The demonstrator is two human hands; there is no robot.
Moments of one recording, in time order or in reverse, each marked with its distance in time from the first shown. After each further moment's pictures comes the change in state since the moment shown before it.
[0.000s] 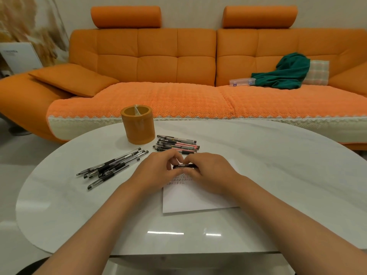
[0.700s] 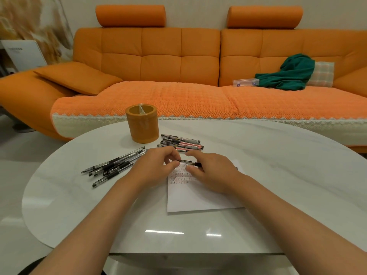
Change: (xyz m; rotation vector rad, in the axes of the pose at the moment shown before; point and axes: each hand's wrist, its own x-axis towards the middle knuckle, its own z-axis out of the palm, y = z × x) left_hand 0.002 -0.010 -0.013 -0.007 0.035 -0.045; right_hand 0.002 -0.004 0.000 0.028 -0.034 0.078
